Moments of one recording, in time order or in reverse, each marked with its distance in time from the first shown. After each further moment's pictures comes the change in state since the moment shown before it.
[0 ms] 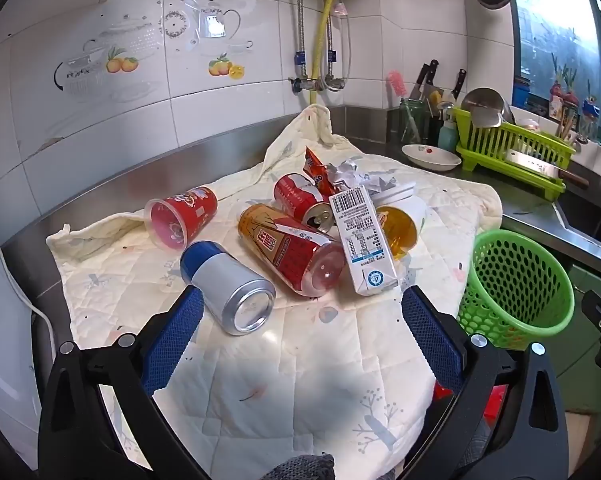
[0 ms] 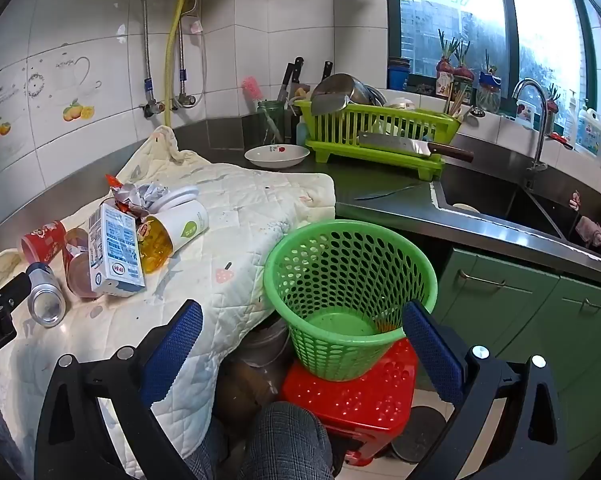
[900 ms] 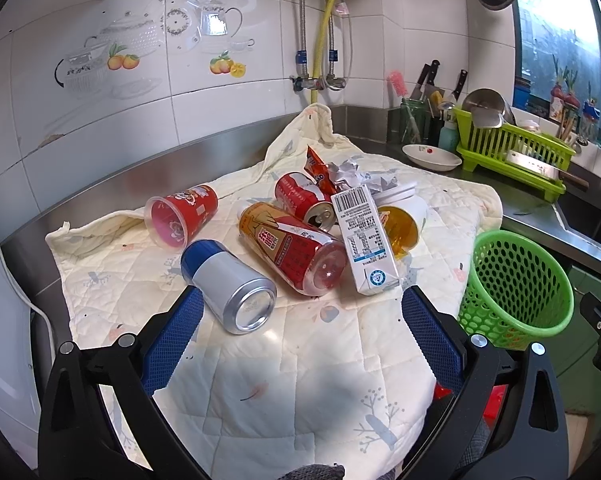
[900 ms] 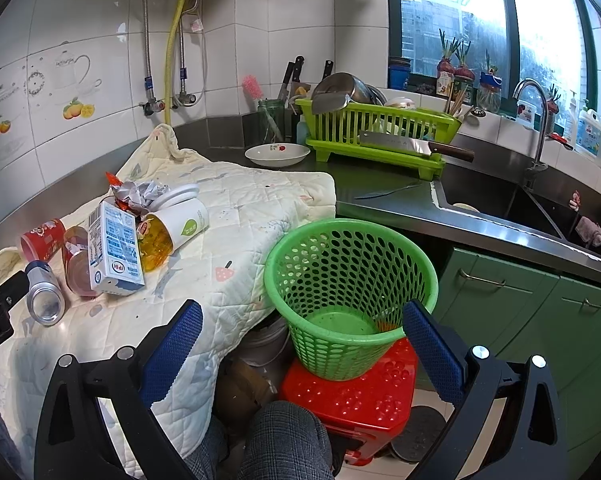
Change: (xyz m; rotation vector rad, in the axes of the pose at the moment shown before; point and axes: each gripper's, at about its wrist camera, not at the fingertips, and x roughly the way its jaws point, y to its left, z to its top) left arm 0.001 0.002 0.000 -0.009 0.004 -0.003; right arm 0.002 0.001 -0.001 -0.006 0.003 -0.003
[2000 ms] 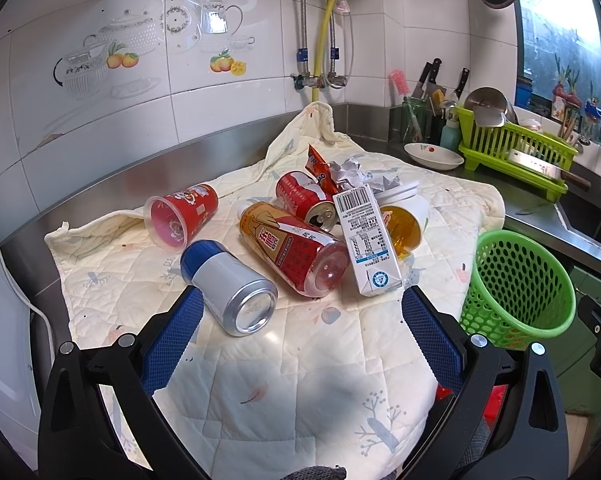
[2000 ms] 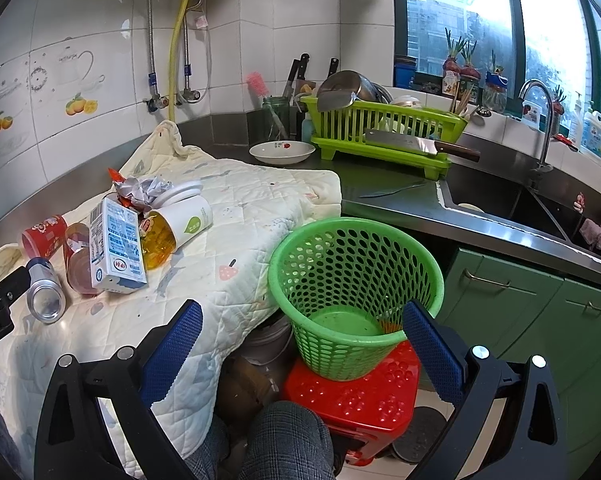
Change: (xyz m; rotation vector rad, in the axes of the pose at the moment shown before) left arm 0.002 -0.001 0.000 0.002 0.004 0.005; right arm 0.007 0.004 -0.003 -0.012 0.008 0.014
